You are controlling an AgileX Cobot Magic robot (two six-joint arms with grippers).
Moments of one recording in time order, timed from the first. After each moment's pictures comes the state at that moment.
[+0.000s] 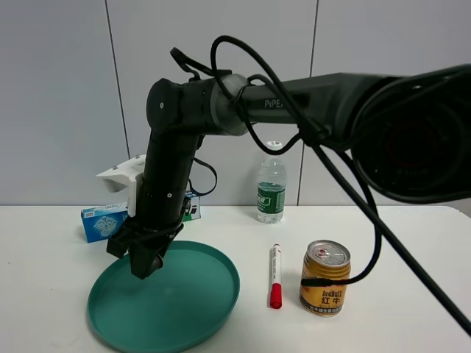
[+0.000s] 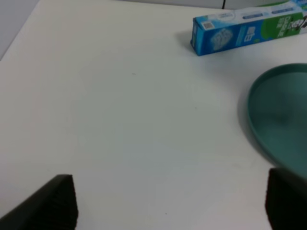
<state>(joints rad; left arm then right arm) 0.14 -0.01 -0.51 -0.06 1.06 -0.02 0.82 2.54 -2.33 0.23 1.21 -0.56</state>
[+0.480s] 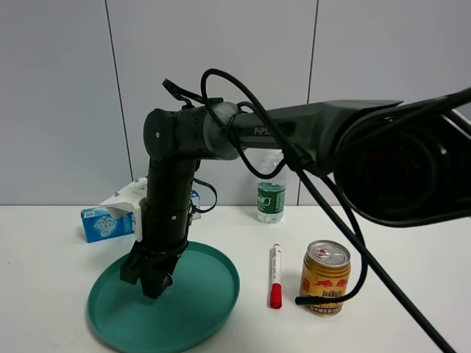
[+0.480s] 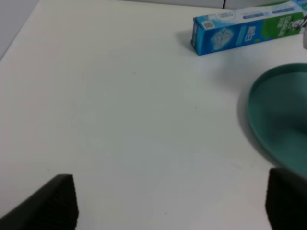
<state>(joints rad) 0.14 -0.01 -0.51 -0.06 1.06 -0.02 0.82 2.59 -2.33 0.18 1.21 -0.59</state>
